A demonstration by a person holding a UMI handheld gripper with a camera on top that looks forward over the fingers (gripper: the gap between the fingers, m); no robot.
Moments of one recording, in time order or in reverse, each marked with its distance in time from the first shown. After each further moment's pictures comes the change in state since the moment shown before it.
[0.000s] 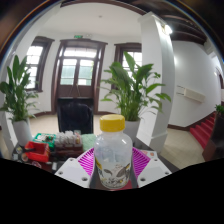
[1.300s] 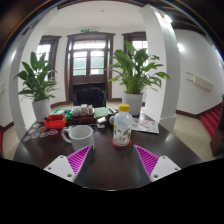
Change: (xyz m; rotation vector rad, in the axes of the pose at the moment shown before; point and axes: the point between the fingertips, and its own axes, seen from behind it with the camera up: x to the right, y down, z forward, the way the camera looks) arm 0.013 0.119 -0.140 -0.126 -0.168 0.031
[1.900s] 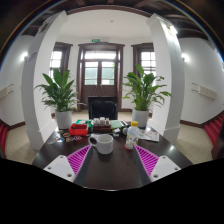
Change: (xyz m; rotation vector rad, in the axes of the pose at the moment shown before) arm -0.052 -0.051 -0.158 0.097 -0.097 -0.038
